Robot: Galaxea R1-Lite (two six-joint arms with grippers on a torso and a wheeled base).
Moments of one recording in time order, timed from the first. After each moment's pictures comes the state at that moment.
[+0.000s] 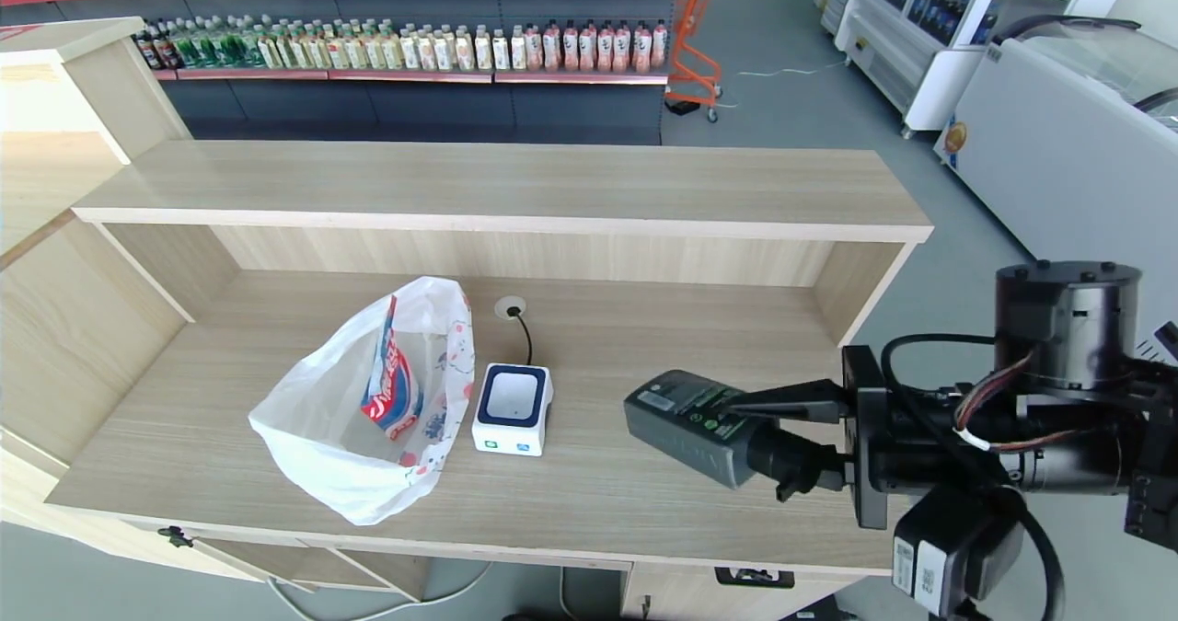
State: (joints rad) left arm 0.00 0.00 0.00 0.00 0.01 0.00; right arm 0.46 1.54 -0.63 -0.61 0.75 -1.68
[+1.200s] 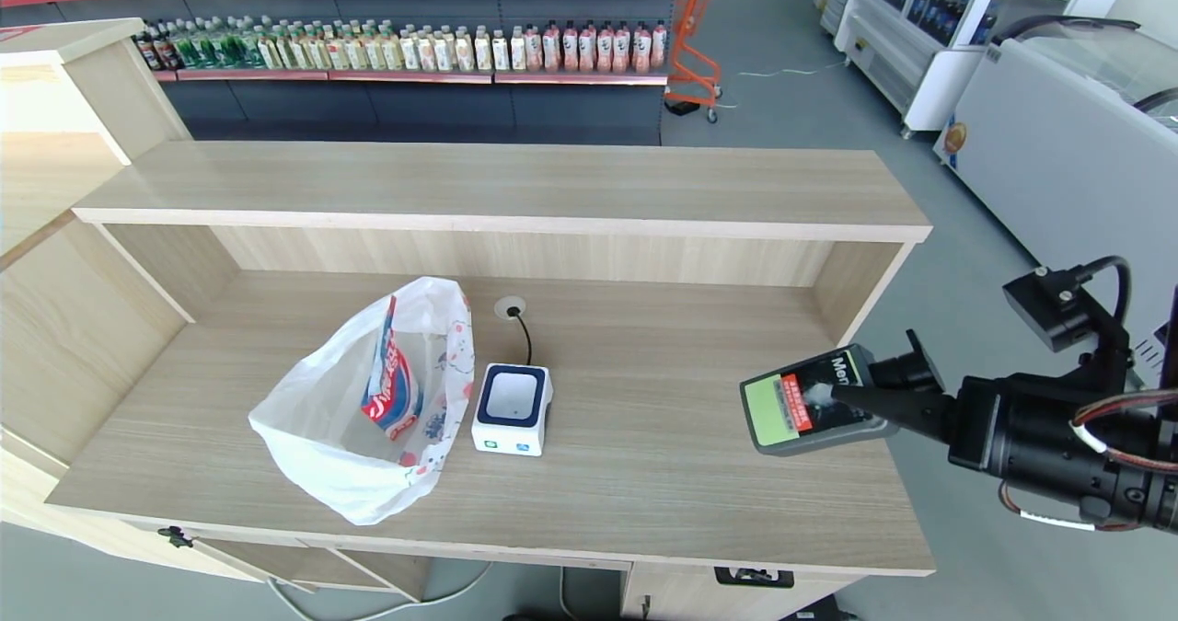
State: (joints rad) left arm 0.00 0.00 0.00 0.00 0.01 0.00; right arm 0.36 1.33 -0.51 -0.54 0.35 0.50
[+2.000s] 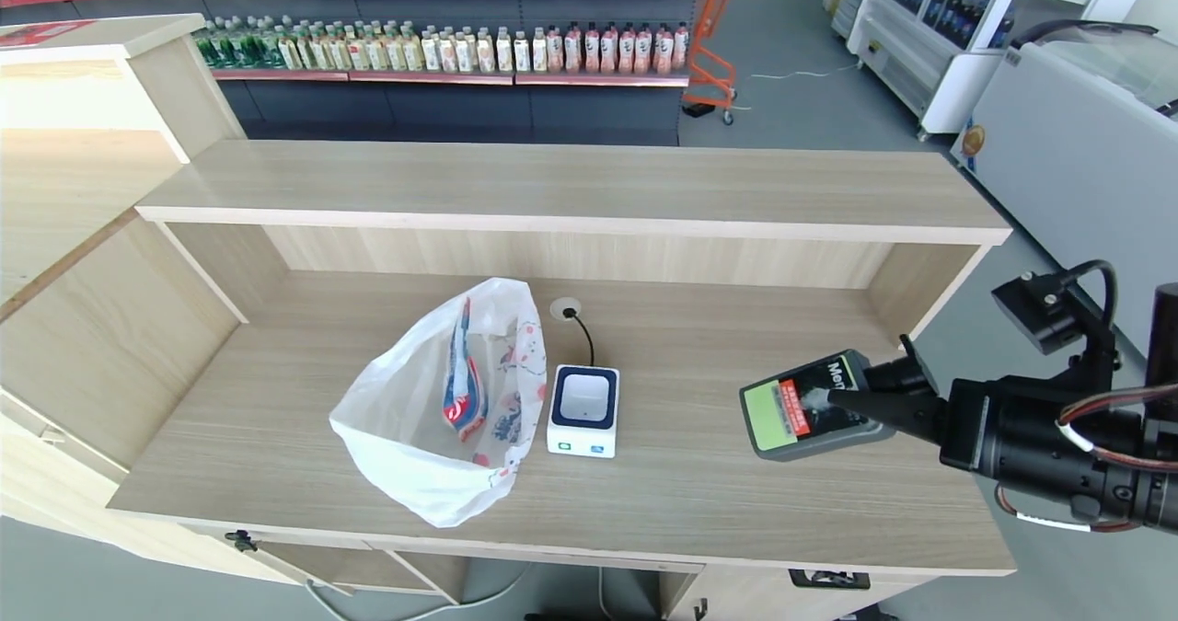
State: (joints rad) left arm 0.00 0.00 0.00 0.00 0.01 0.00; right arm 0.35 1.35 -0.52 -0.52 0.34 0.49
